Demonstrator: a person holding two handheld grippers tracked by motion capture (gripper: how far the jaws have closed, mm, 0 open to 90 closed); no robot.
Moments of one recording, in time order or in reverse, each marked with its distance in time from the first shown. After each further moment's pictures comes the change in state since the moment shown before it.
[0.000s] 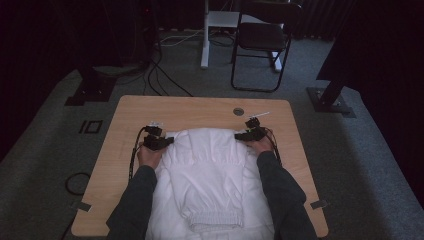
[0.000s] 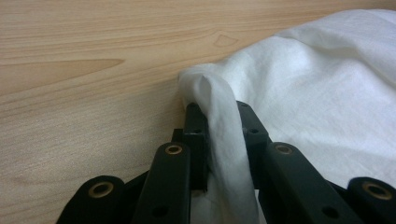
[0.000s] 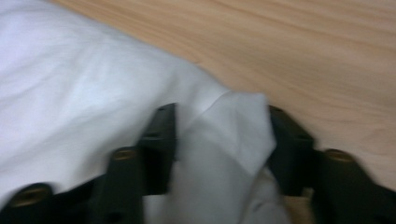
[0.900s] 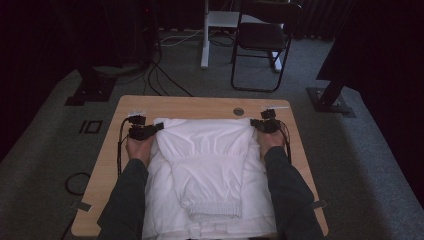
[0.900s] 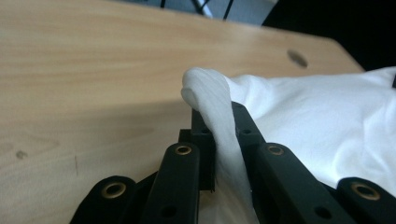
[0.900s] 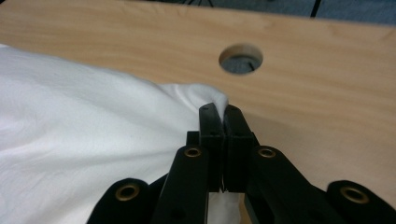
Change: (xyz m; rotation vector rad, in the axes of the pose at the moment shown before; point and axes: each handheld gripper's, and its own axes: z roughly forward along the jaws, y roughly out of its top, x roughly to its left) left arm 0.023 0.030 -0.055 -0.206 -0.082 -0.137; right arm -0.017 0.015 -0.059 -0.209 -0.064 0.074
